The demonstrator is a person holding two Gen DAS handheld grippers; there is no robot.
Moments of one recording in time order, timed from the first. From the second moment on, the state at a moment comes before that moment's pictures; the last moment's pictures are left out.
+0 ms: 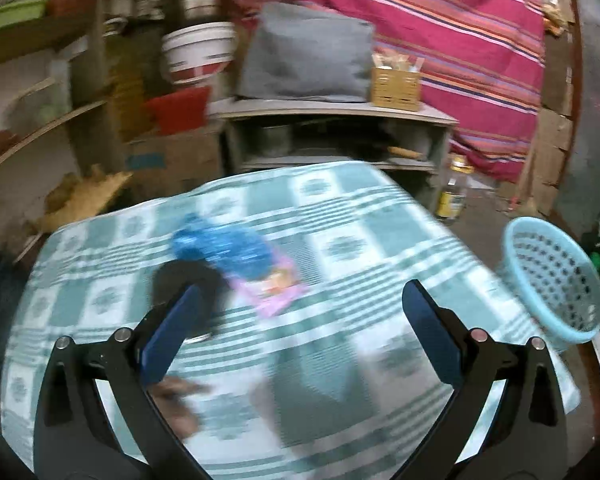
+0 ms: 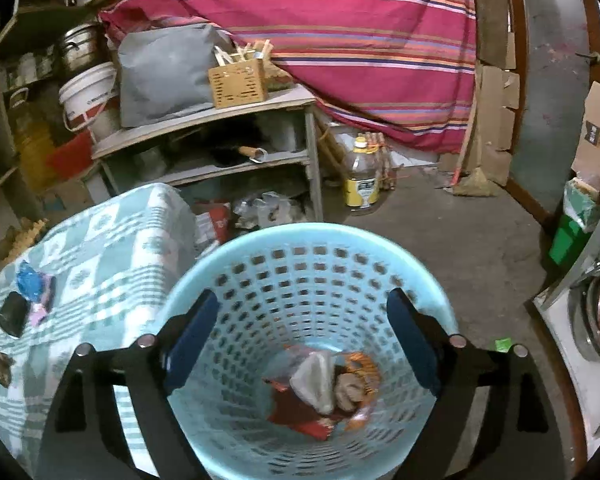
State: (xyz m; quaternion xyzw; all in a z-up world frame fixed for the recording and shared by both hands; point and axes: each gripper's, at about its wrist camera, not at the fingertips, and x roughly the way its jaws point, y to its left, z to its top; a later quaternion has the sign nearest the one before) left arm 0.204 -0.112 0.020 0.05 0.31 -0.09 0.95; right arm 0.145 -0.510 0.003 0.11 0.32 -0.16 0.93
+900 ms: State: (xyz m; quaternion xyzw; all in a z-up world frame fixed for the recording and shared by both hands) left arm 0.210 -0.011 -0.063 0.03 0.41 -0.08 0.91; right arm 0.185 -0.311 -0.007 0.06 0.33 -0.04 0.94
